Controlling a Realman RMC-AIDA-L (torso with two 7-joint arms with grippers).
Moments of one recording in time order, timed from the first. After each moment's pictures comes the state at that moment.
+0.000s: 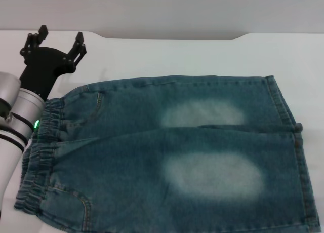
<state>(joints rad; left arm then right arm) -0.42 -2.07 -1.07 -0.40 2.54 0.98 -0.01 0.19 2.08 1.01 0.23 -2.37 -1.53 0.06</state>
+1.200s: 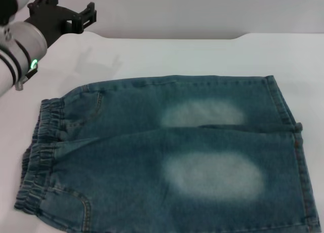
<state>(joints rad) -0.25 -2.05 -1.42 -1.37 2.89 -0.20 0.05 -0.02 1.90 1.43 1.34 -2.63 -0.19 0.01</state>
